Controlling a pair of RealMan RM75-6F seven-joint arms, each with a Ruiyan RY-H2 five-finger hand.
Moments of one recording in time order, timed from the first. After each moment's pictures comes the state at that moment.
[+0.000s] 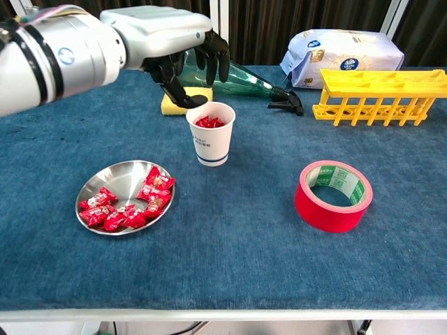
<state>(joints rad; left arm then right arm) -1.02 -1.51 -0.17 -1.83 0.87 1.14 0.73 0.10 -1.16 0.07 -1.54 -1.51 1.47 0.09</state>
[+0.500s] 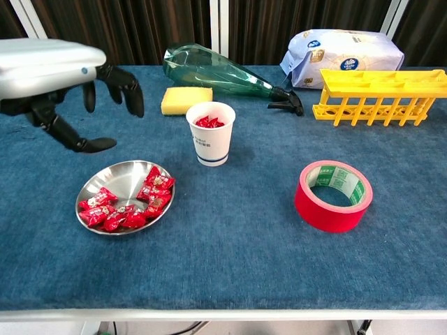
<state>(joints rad) -0.77 -1.32 0.08 -2.07 1.08 1.28 0.67 0.10 -1.18 0.07 -1.55 -1.51 1.46 0.05</state>
